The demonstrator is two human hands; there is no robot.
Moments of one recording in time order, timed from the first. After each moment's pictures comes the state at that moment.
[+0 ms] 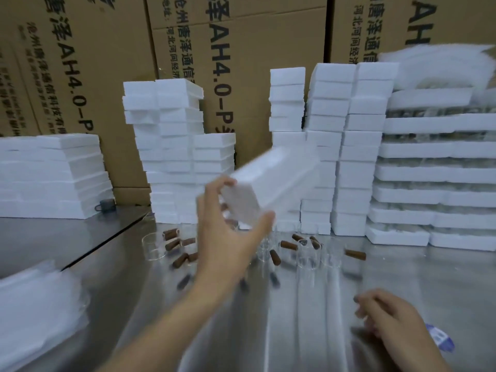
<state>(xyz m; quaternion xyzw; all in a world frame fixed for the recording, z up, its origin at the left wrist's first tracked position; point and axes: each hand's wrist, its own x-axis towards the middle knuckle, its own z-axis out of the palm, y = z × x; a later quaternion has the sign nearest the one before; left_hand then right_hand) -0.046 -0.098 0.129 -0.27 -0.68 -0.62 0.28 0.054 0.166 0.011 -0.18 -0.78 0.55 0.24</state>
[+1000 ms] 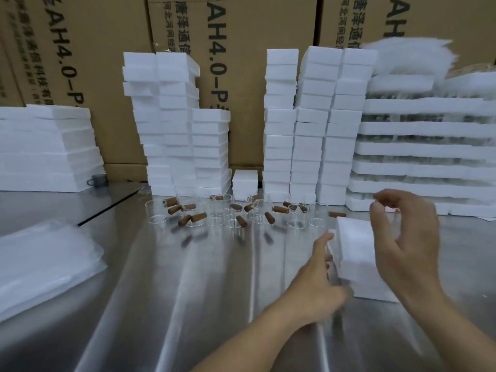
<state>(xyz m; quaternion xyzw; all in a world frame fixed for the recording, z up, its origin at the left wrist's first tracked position) 0.044 -0.030 0.012 -0.36 -0.76 -0.51 -0.17 0.109 0.113 0.073 -0.05 -0.78 0.24 0.58</state>
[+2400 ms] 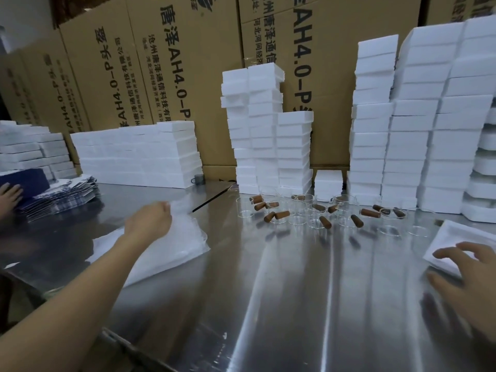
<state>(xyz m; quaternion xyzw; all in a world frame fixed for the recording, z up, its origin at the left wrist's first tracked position) -0.081 -0.438 0.098 0.12 -0.97 -0.13 0.17 0.055 0.153 -0.022 -0.17 -0.96 0.15 0.18</state>
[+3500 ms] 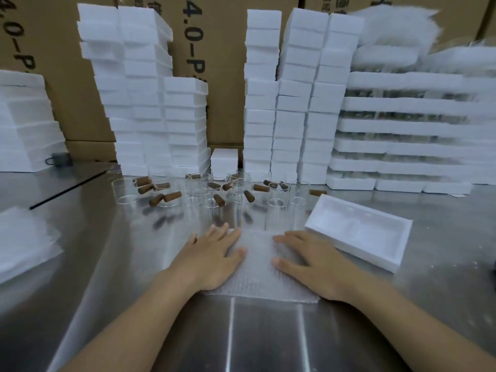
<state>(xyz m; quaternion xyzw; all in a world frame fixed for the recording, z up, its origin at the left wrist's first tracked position) -0.039 -0.135 -0.001 -0.31 -0.94 -0.09 -0.05 0.074 0.106 0.001 0.01 -0.99 0.14 0.08</state>
